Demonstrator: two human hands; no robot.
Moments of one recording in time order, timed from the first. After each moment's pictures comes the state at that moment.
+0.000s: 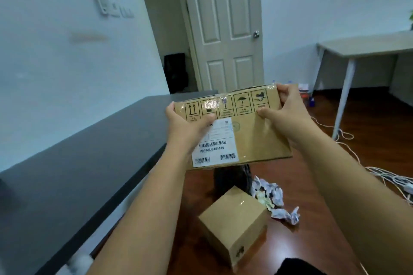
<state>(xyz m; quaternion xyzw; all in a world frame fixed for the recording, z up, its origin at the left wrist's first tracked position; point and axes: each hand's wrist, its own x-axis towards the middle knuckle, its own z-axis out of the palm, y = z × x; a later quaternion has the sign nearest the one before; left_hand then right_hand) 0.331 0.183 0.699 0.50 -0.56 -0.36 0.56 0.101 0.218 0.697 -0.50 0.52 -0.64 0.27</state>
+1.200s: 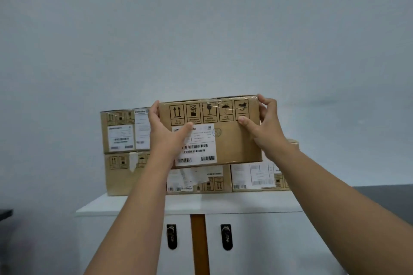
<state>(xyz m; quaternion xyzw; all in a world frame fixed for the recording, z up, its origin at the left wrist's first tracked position) 0.833 0.636 0.889 0.61 -0.28 0.28 0.68 0.741 0.417 0.890 -0.69 -0.12 -0.48 0.53</state>
